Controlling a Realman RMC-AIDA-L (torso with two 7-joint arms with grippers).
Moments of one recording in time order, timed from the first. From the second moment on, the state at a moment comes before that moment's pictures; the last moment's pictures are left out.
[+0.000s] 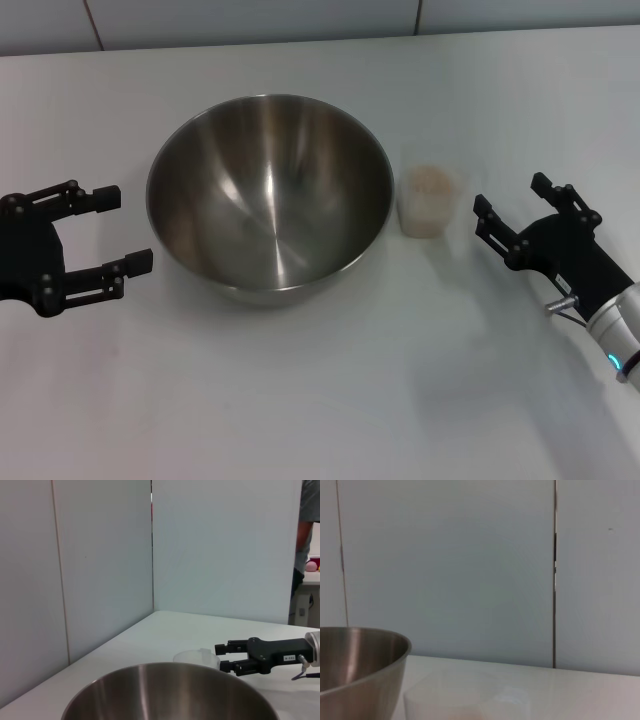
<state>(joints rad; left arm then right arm) -0.25 -2.02 0.86 0.91 1.74 1.67 -1.22 0.30 2.09 0.59 0.25 -2.31 -1.11 0.11</state>
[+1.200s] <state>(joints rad) -0.26 -2.02 0.86 0.91 1.74 1.63 -1.19 0.37 2.09 0.60 0.24 -2.26 -1.05 0.11</state>
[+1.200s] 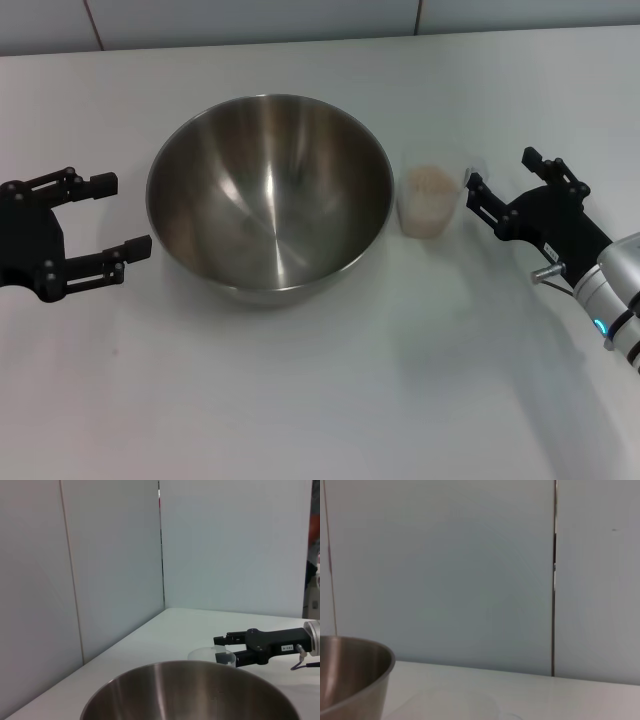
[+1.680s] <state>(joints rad) -0.27 -2.02 0.87 0.91 1.74 1.60 -1.19 0.38 2.09 0.60 0.24 -2.26 -1.04 0.11</state>
